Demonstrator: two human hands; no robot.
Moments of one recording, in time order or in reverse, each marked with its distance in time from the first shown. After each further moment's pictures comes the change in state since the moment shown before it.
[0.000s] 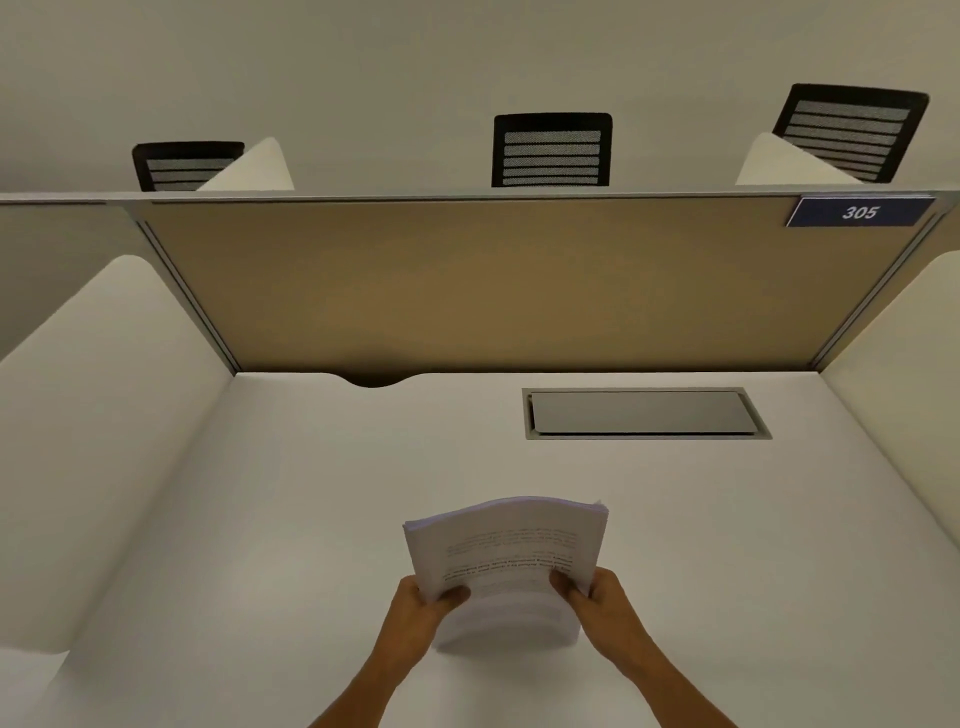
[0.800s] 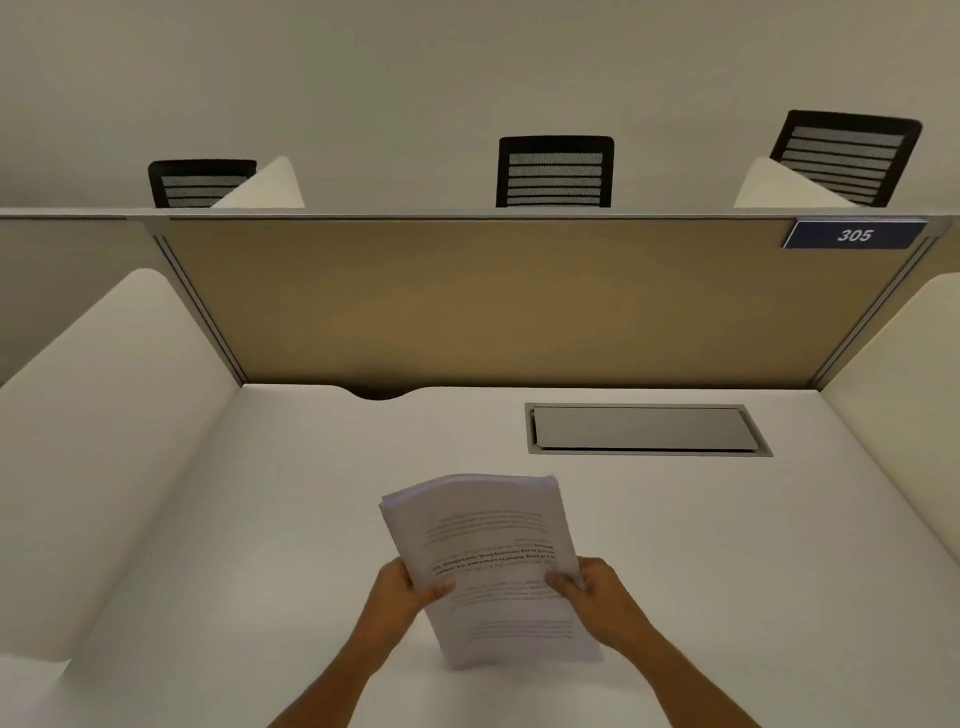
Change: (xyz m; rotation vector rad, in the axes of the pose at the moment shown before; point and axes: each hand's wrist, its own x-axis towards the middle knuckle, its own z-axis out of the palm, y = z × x) left_hand 0.011 0.022 -0.030 -0.051 -0.079 0.051; right_hand 0.015 -0.027 -0.009 -0.287 -0.123 -0.001
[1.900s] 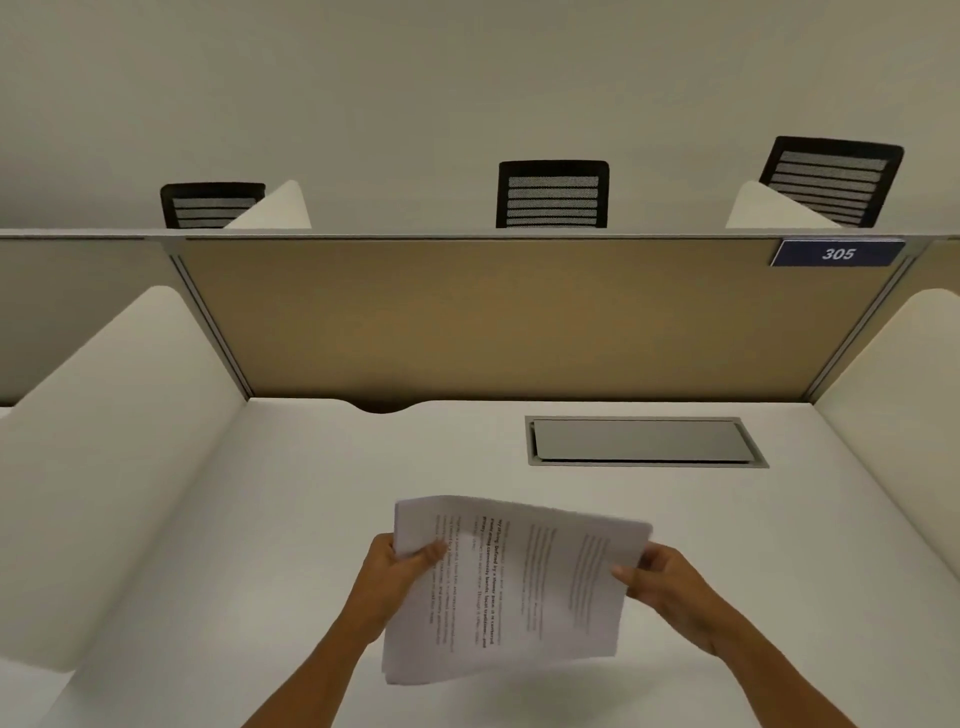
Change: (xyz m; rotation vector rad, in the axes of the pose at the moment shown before) left_hand -0.006 0.050 -0.010 0.089 0.049 -0.024; right_hand -0.024 0.000 -0.082 0.407 -0.107 -0.031
